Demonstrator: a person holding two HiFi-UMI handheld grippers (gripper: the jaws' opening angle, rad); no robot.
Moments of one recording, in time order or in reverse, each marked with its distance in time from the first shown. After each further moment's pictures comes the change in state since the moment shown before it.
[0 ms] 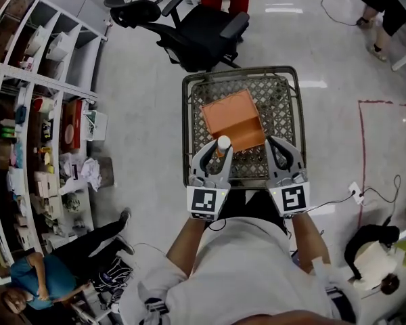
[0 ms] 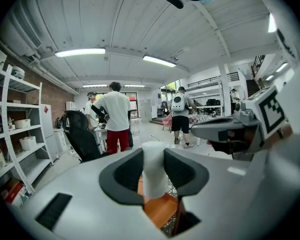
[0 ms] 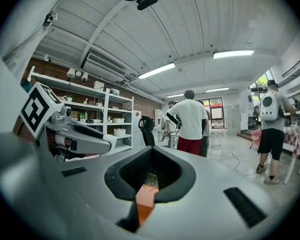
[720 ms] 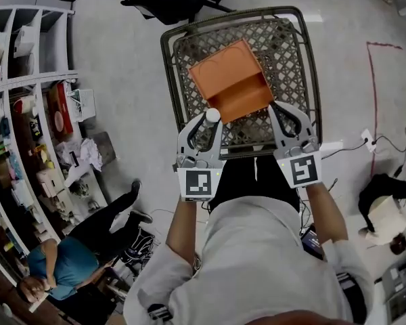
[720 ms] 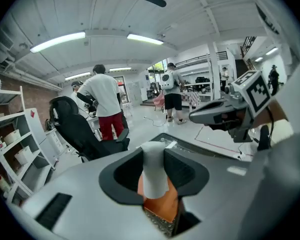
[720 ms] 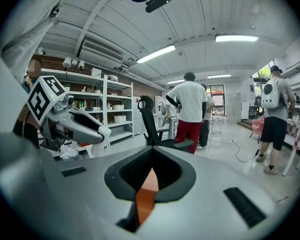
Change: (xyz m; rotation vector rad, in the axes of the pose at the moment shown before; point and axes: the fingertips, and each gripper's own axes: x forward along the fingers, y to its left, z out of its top) left arm 0.038 0.048 -0.089 0.159 0.215 -0.088; right arm 0.055 -0.003 -0.096 0.033 0.155 0.009
